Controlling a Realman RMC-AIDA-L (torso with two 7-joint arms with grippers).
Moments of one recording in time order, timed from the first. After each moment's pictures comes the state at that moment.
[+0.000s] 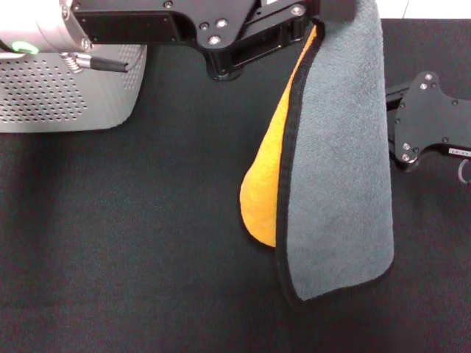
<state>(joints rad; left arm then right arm) -0.62 -2.06 1.06 1.07 1.32 1.85 -1.54 0.31 2.02 -1.31 -1.08 1.71 1.33 -2.05</state>
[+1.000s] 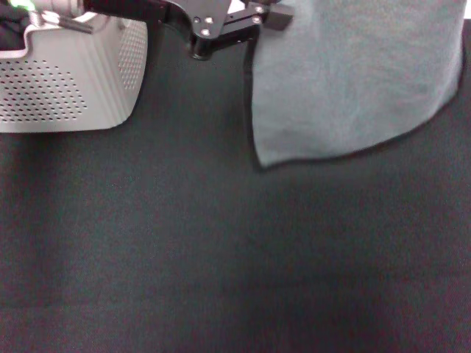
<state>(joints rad) -0.74 -1.98 0.92 1.09 1.75 1.77 -1.54 0.39 1.94 -0.99 -1.16 1.82 1.41 -1.74</state>
